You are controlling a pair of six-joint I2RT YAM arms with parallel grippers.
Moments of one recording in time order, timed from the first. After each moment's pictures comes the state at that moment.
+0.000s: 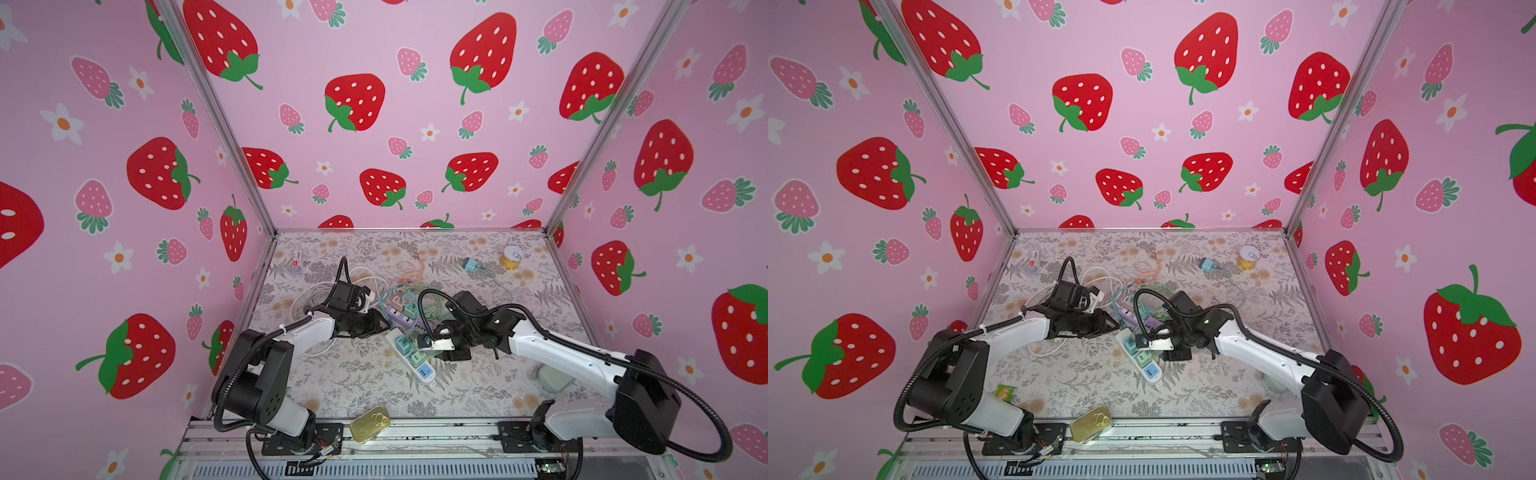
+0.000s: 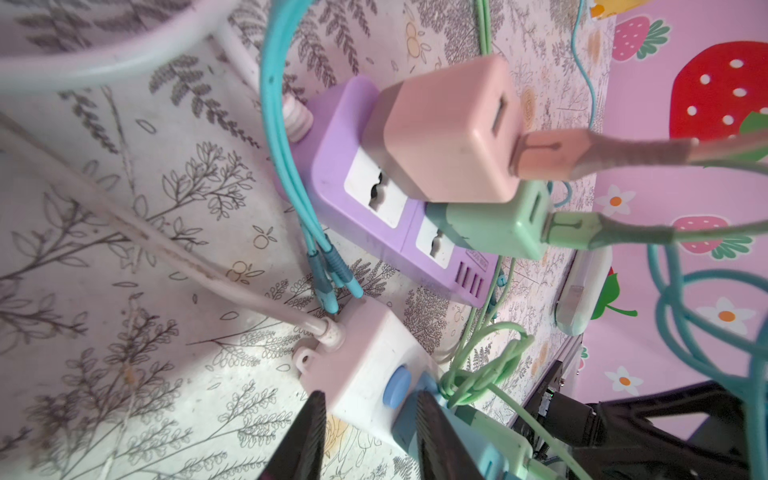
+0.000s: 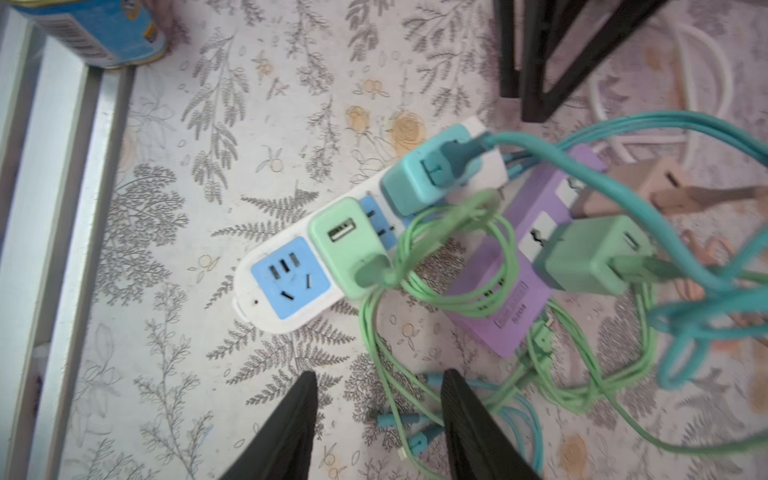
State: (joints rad) left arm -0.34 1.52 0.77 -0.25 0.58 -0.50; right arm 0.87 1.31 0.88 -0.57 -0.25 -0.89
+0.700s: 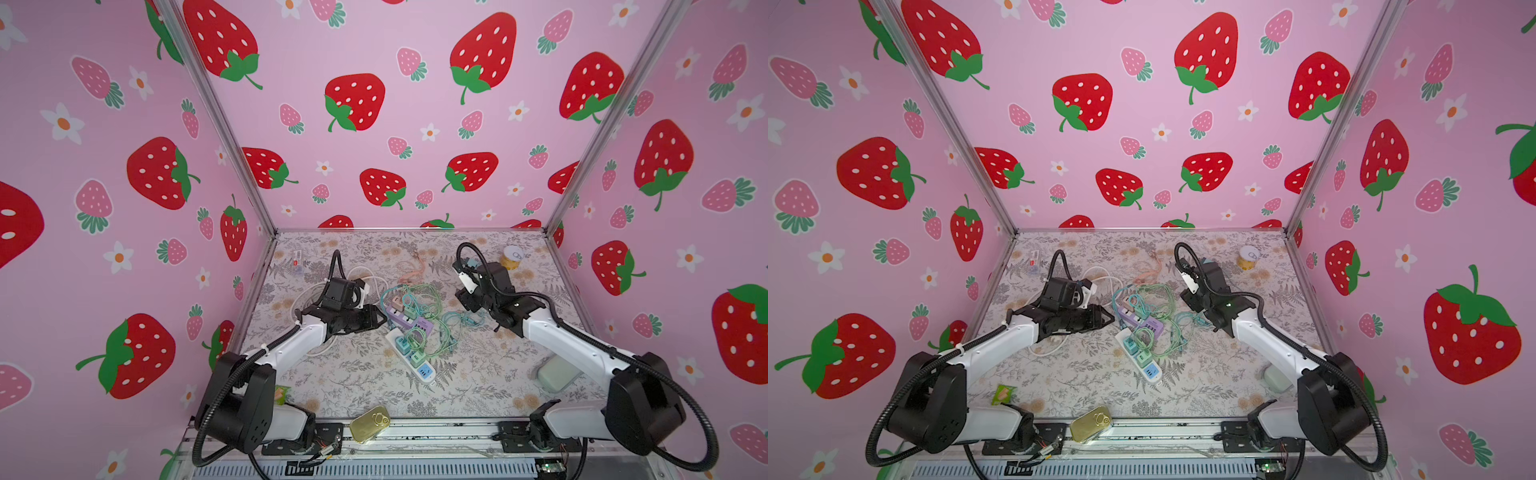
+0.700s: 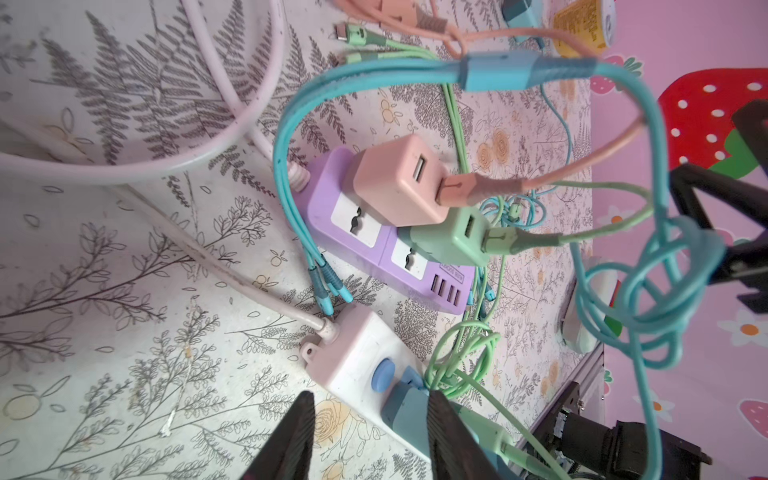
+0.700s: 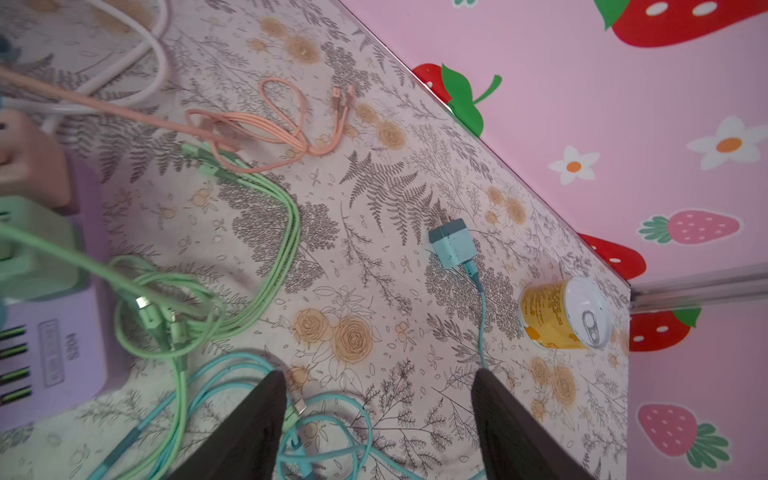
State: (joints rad) left arm -0.34 1.36 0.76 -0.31 0.48 -0.48; right arm 0.58 1.39 0.93 -0.19 0.22 -0.36
